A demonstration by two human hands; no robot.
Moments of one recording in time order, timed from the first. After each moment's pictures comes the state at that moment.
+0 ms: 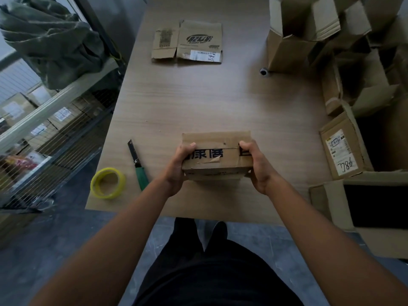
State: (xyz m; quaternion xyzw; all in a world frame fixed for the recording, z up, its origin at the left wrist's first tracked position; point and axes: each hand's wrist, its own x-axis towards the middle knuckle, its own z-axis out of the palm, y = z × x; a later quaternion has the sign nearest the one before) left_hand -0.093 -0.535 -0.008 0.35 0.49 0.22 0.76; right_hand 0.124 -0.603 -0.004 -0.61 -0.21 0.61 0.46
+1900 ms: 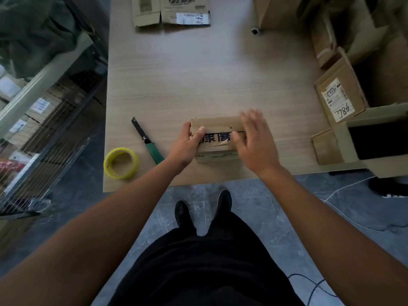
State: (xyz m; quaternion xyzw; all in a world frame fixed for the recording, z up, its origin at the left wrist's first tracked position) left_hand -0.149 -0.544 -0.023 0.56 0.50 0.12 0.65; right_hand 0.035 -0.657 0.003 -0.80 -0.55 0.12 0.19
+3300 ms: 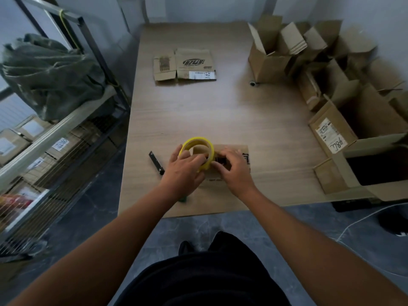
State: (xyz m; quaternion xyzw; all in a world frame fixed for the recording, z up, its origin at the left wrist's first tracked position) left_hand -0.206 -0.523 0.005 0.94 0.30 0.12 0.12; right_hand -0.030 -0.611 -0.016 -0.73 -0.52 0.20 0.40
